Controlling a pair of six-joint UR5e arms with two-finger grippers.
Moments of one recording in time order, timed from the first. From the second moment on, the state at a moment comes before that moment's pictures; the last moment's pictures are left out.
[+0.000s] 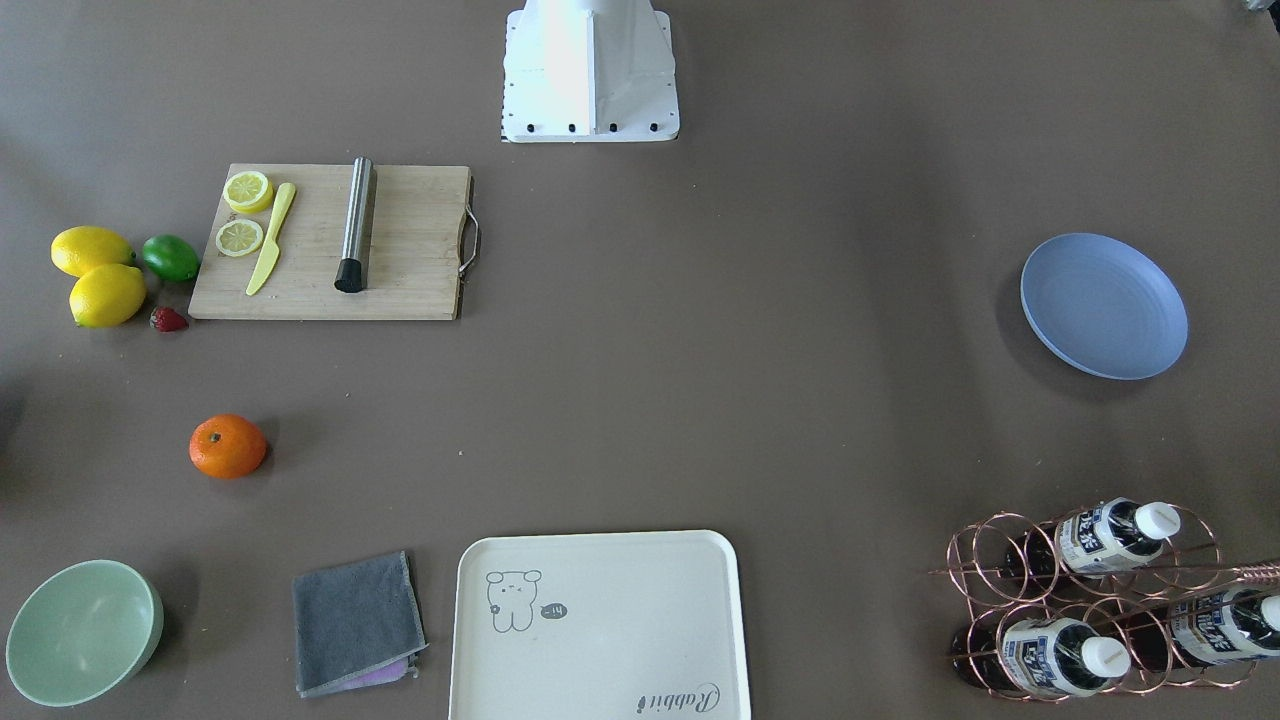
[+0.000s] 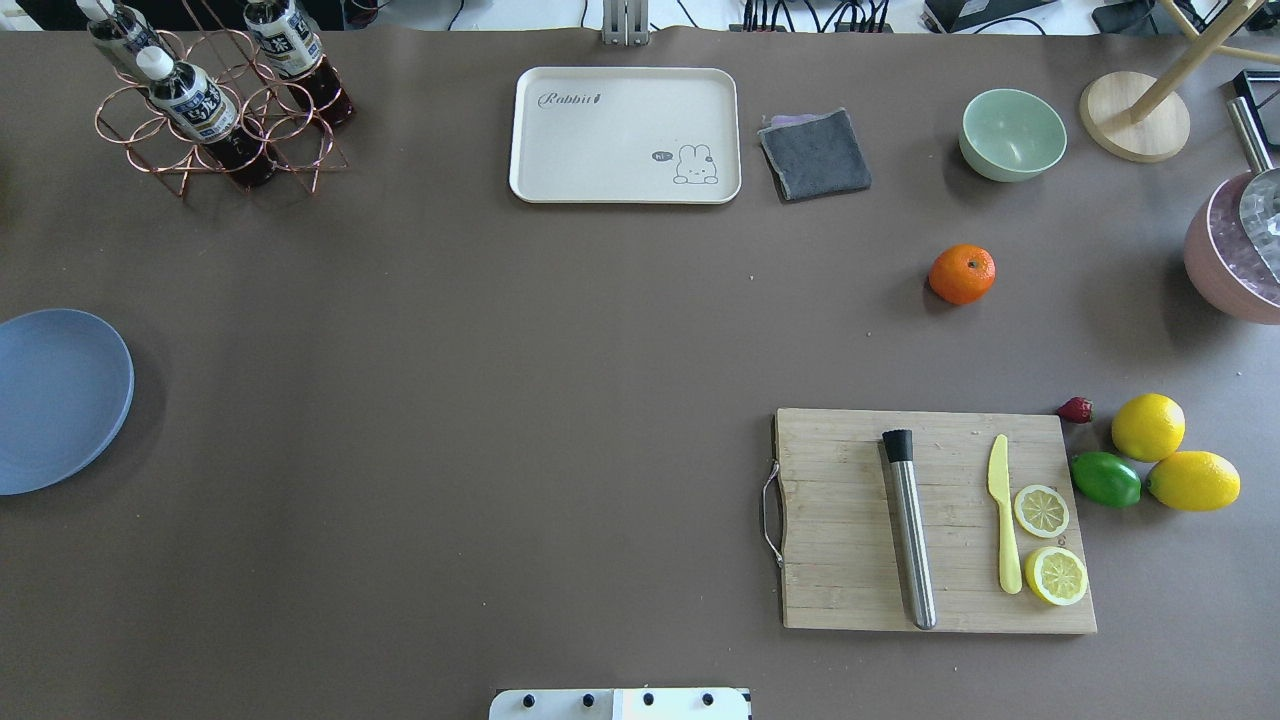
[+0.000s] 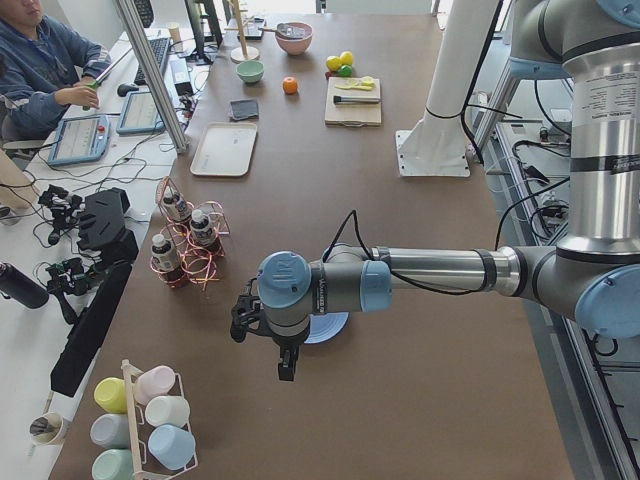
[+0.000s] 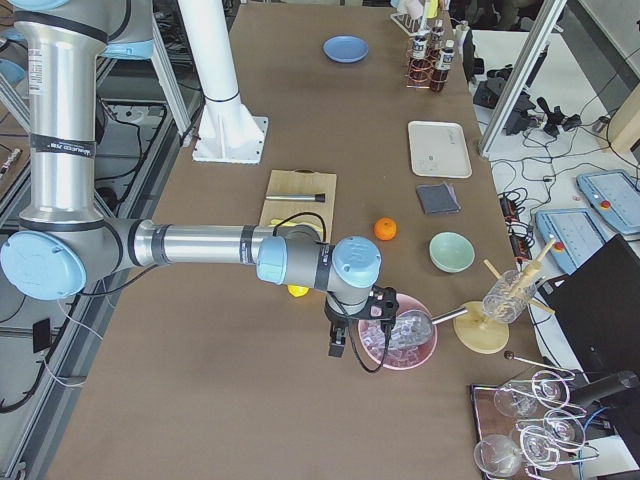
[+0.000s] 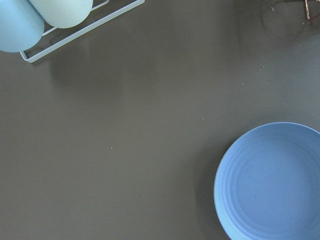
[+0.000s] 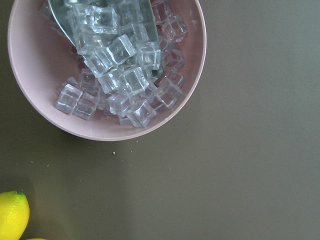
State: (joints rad) left arm -1.68 -1.49 -1.67 -1.50 -2.36 0.17; right arm 1.59 -1.66 1.69 -1.71 2.33 0.00
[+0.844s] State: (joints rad) left arm -1.68 -1.47 -1.72 -1.52 -2.37 0.17; right arm 1.59 -1.66 1.70 -1.71 2.34 0.00
